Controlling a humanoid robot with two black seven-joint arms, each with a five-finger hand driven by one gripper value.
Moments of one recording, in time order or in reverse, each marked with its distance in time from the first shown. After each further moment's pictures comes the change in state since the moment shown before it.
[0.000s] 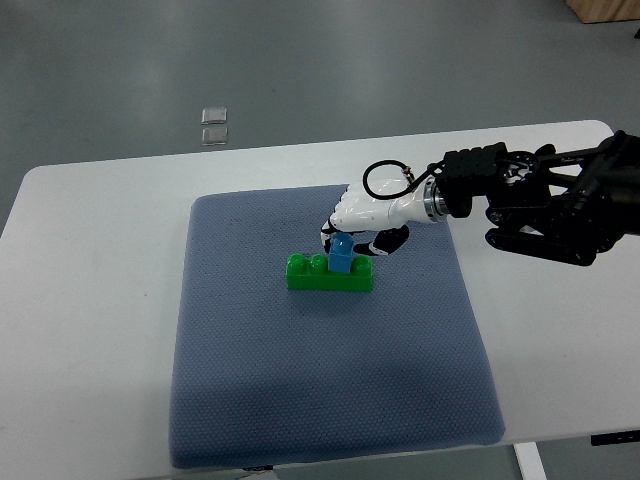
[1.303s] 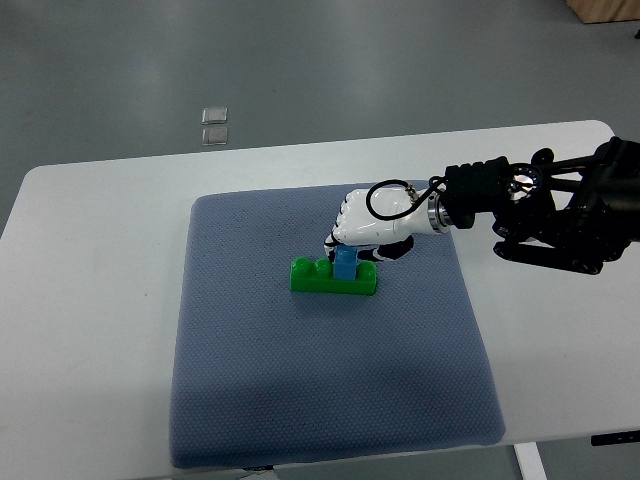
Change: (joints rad) left arm 0.000 0.000 0.000 0.000 0.000 0.000 0.000; right arm -0.004 -0.009 -0.051 0.019 -0.135 -0.100 -0.009
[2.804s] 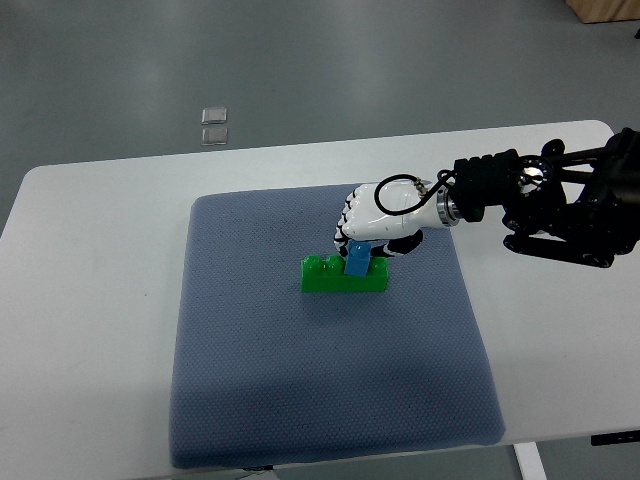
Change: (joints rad) left arm 0.000 0.000 0.000 0.000 0.000 0.000 0.000; right arm 0.023 -0.023 -0.015 0.009 -0.003 -0.008 0.008
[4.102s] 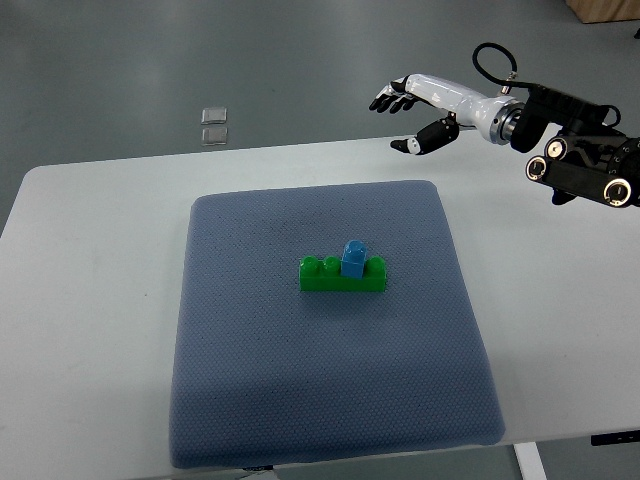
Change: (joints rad) left arm 0.000 0.000 0.000 0.000 0.000 0.000 0.000; right arm -0.123 -0.113 0.326 -0.127 0.874 0.078 -0.112
